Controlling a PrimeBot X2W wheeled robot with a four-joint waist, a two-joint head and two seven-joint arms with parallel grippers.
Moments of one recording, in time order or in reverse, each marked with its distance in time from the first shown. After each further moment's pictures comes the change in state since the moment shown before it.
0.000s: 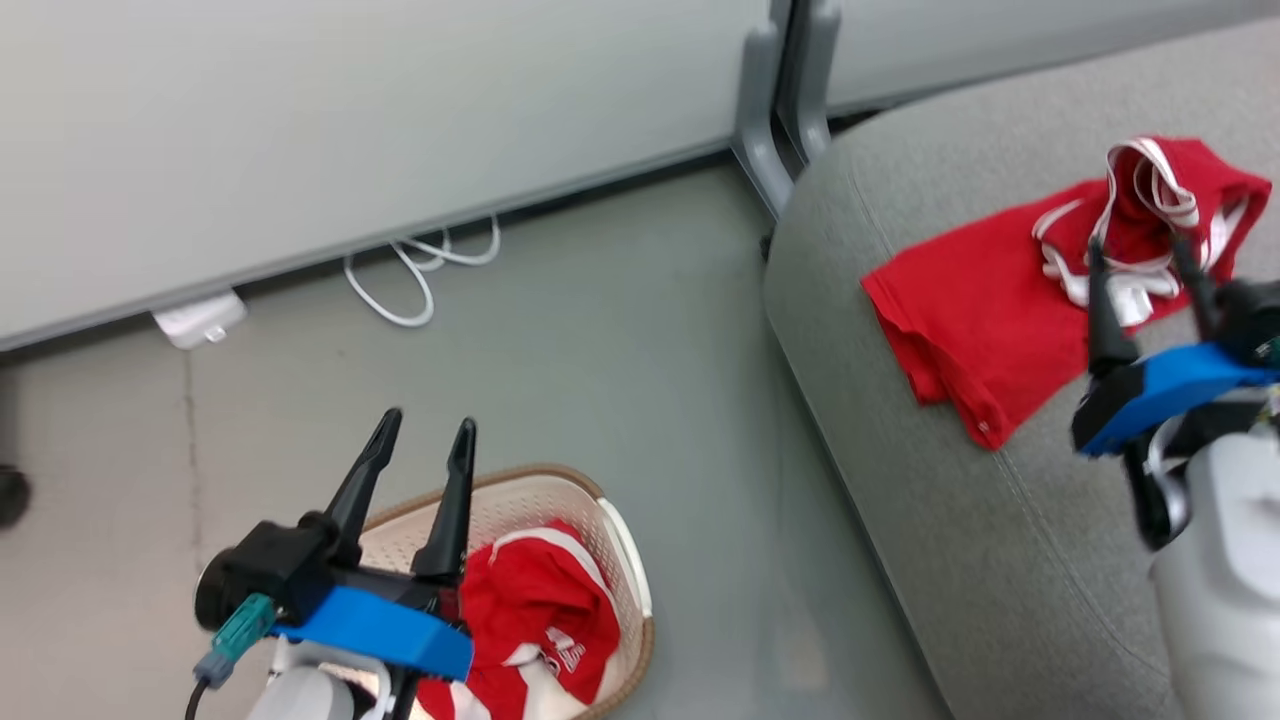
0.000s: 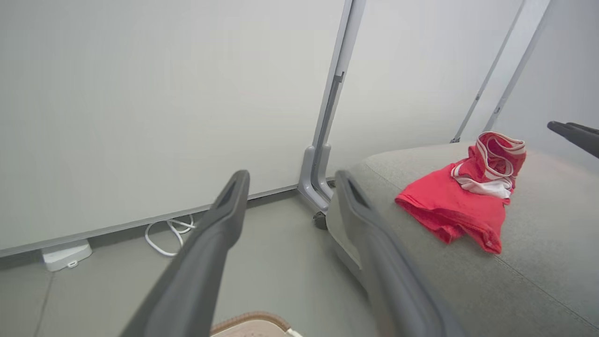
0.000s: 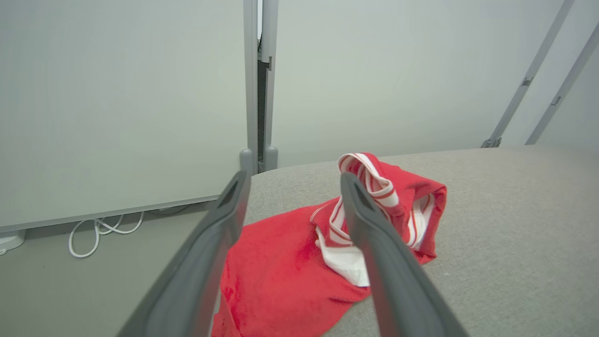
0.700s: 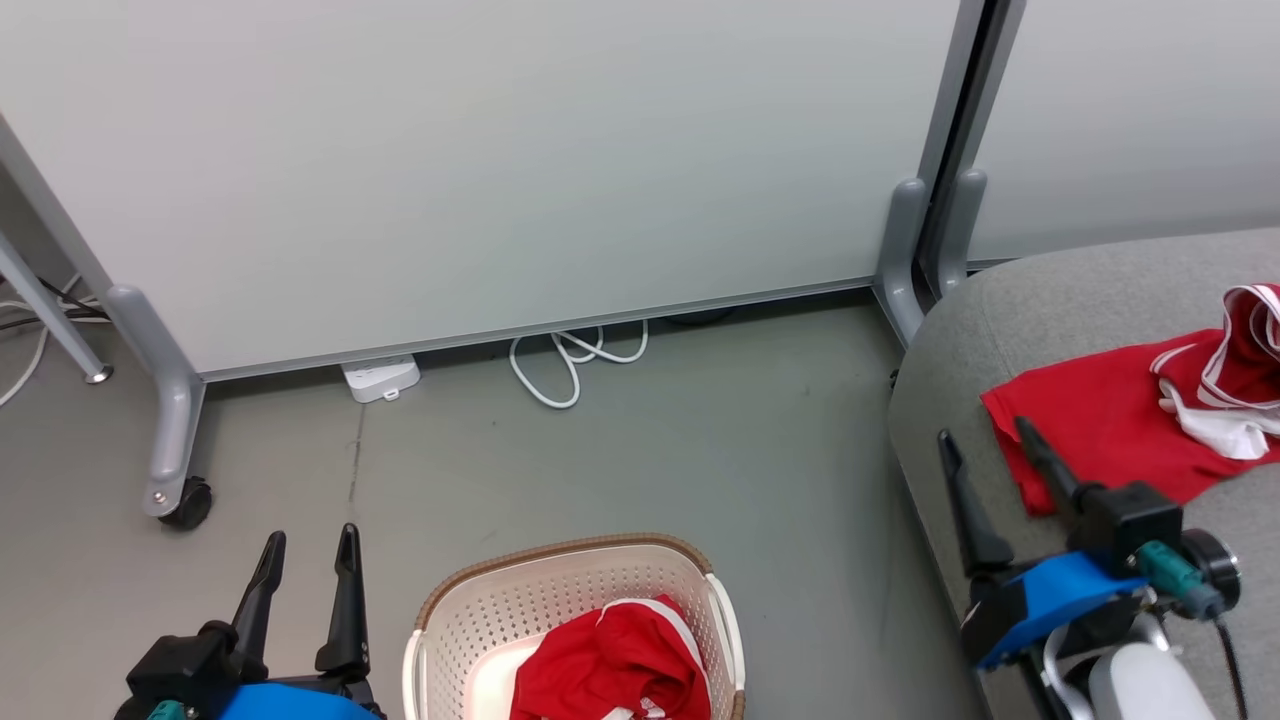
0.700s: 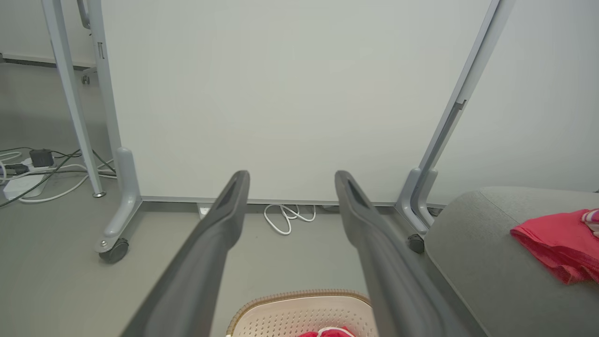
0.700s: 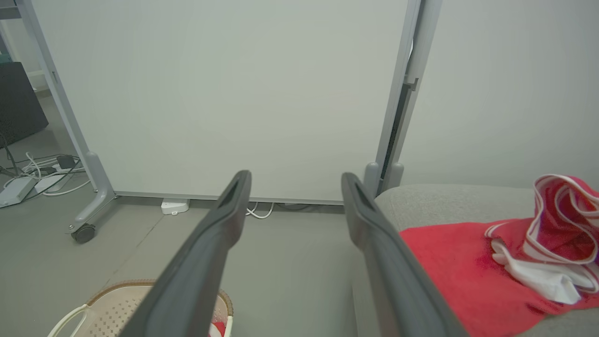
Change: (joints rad) left arm 0.189 -0.045 0.241 0.051 0.038 -0.002 0.000; right arm 0.482 0.117 0.172 -0.531 0.057 0.000 0.140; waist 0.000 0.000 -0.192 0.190
